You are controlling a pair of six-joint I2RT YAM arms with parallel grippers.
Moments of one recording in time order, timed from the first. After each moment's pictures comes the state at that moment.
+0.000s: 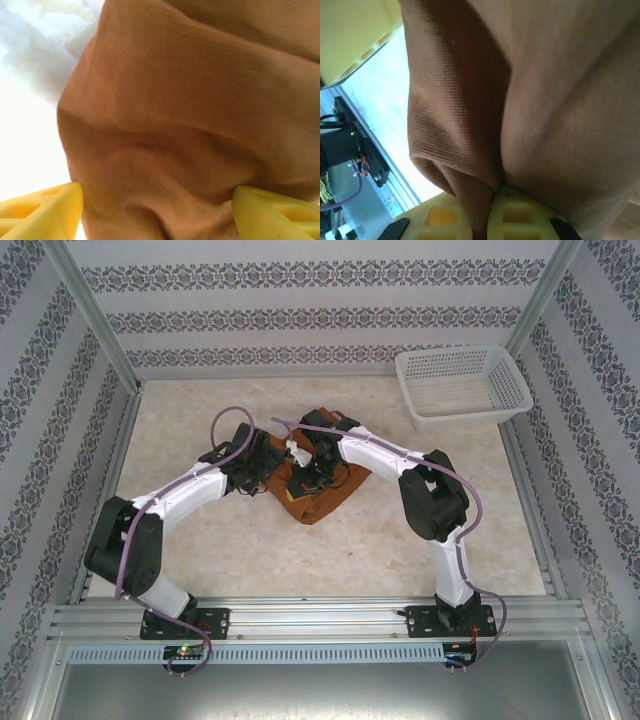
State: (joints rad) left arm -0.42 1.59 1.04 -0.40 -0.02 -1.23; right arm 0.65 2.11 1.68 -0.92 -0.67 0.21
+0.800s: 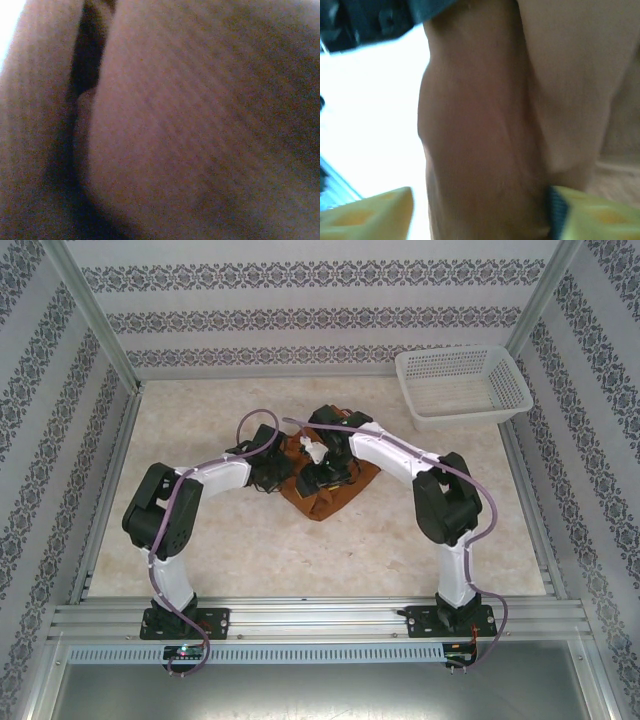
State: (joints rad) left arm -0.43 1.86 1.13 -0.27 0.07 -1.15; right arm 0.64 2.01 1.66 -1.04 -0.37 0.15
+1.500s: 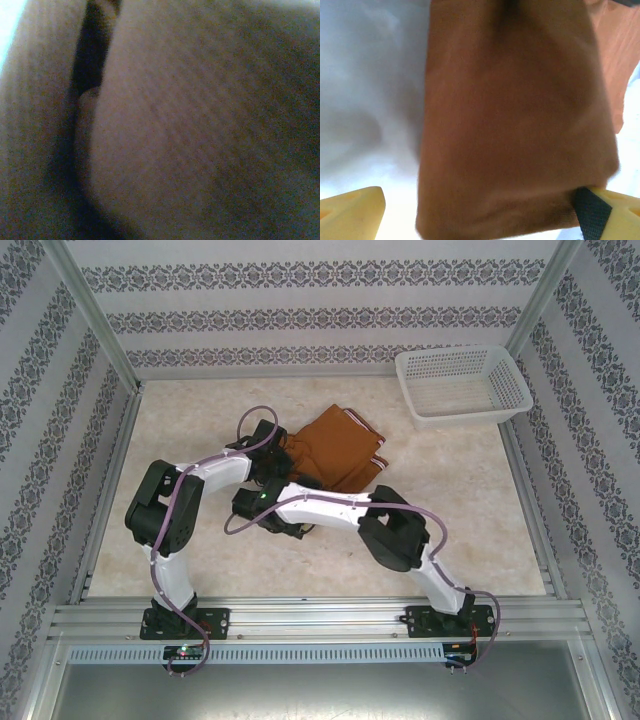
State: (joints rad) left arm -0.41 1.88 1.18 -0.32 0.11 -1.16; right arm 1.10 2.23 1.78 -1.21 0.72 0.10
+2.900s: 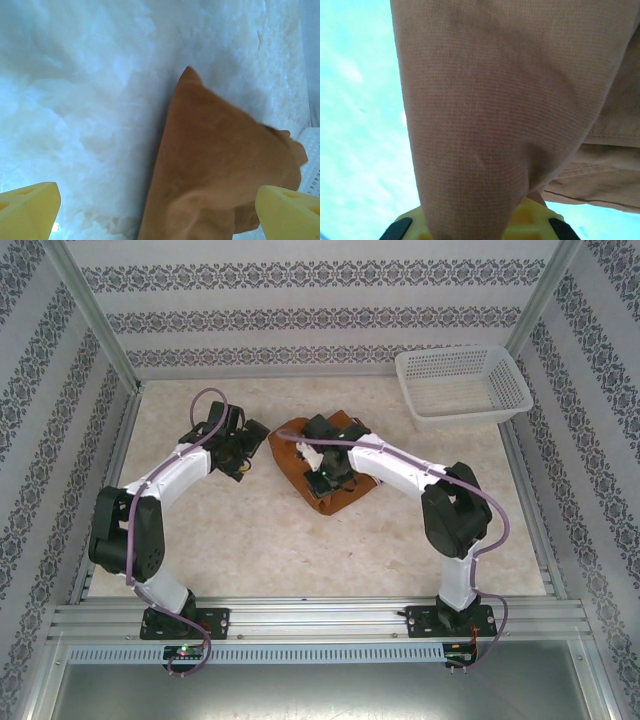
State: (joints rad) left arm -0.23 1.63 1.16 -0.44 0.16 -1.21; right arm 0.69 1.92 1.56 -0.93 -0.23 0.18
